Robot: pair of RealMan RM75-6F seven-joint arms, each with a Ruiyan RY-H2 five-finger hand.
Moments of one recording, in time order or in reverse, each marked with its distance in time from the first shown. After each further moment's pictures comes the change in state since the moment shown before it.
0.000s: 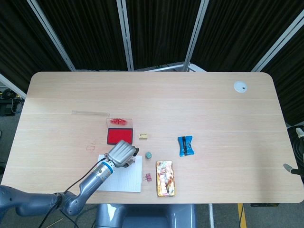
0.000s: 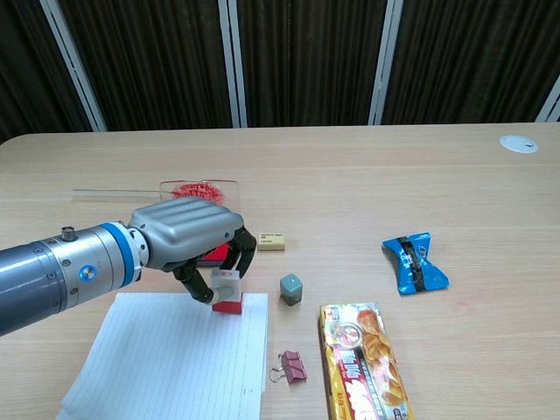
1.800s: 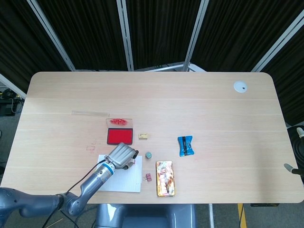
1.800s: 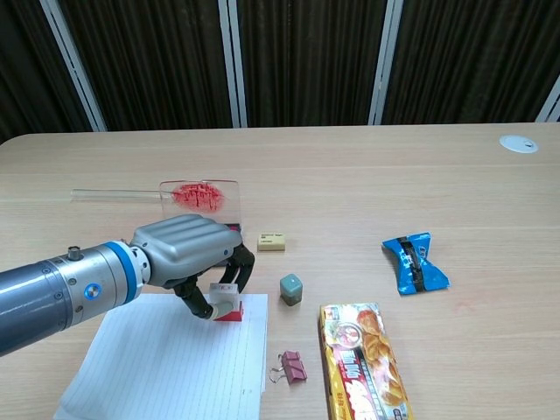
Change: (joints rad) left arm 0.024 -0.046 0.021 0.079 0.010 -0.035 -0.034; right arm -0.001 0.001 0.001 0.003 0.000 0.000 0.005
